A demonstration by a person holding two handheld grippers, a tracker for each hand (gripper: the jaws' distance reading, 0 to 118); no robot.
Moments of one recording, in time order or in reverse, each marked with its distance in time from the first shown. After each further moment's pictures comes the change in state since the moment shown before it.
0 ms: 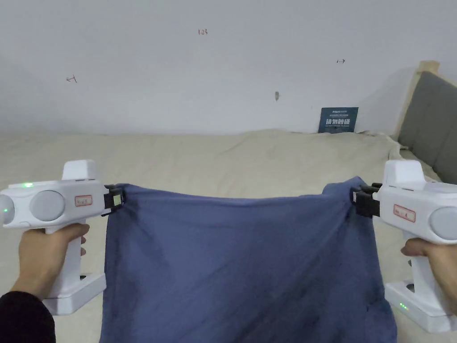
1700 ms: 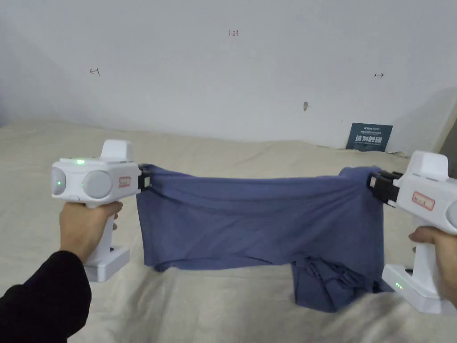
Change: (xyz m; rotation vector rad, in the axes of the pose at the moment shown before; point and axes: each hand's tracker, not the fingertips) left arm -0.003 0.011 -0.111 0.035 0.078 -0.077; right arm 0.027 0.018 -0.115 0.057 0.029 -0.110
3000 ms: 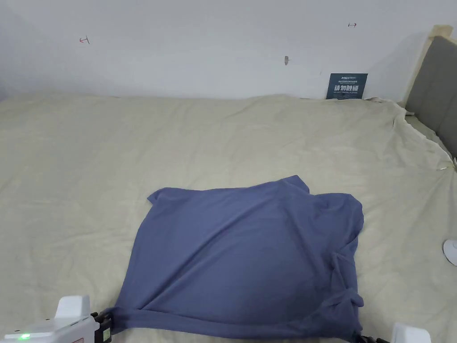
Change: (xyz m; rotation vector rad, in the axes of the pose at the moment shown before) left arm -0.035 -0.334 0.192 -0.372 0.006 0.123; right arm -0.027 -0.329 0.255 -0.440 -0.064 -0.175
